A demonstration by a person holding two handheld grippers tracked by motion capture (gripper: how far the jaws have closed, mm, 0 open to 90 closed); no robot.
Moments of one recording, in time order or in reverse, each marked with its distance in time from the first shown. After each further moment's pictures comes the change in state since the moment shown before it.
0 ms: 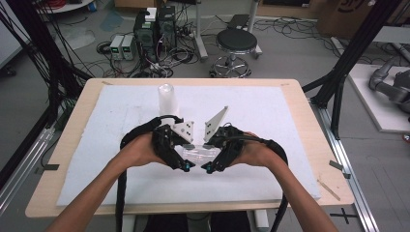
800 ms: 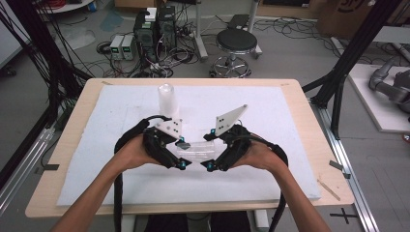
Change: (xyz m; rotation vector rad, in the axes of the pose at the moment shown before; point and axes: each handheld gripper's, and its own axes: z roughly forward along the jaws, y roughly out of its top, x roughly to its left) left arm 0.006 -0.037 -0.003 -0.203 -0.023 -0.074; right arm -0.002 -0.021 -0.008 -0.285 -0.010 0.040
